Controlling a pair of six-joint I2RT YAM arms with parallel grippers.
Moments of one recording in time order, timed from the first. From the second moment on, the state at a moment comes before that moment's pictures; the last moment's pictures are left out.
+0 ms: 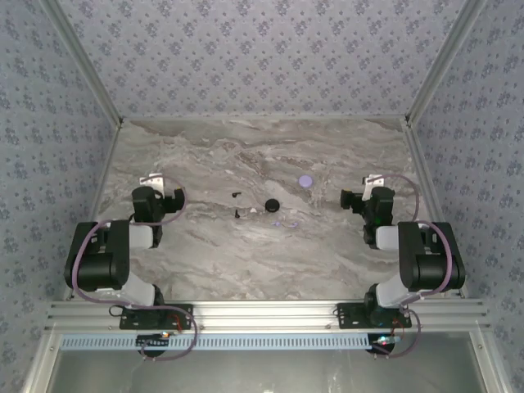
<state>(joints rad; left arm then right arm) 0.03 1.53 0.39 0.70 0.00 -0.03 -0.03 1.51 0.37 0.68 0.02 -0.01</state>
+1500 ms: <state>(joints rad) -0.08 1.01 0.55 -0.05 -0.01 -0.29 0.06 1.40 0.82 -0.19 -0.03 0.19</state>
